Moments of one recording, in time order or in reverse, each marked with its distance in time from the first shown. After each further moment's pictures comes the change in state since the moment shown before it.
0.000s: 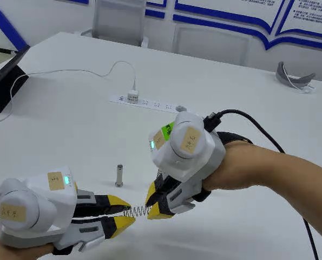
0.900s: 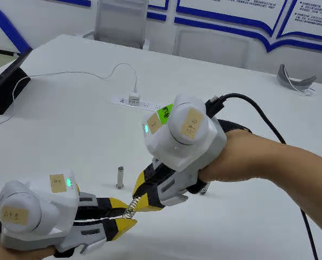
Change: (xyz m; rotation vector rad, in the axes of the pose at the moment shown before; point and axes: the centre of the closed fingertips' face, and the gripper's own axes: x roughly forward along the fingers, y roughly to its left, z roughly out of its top) left arm 0.000 -0.001 0.002 0.003 0.000 0.006; right arm -0.017 -0.002 0.040 -0.038 -0.079 -0.027
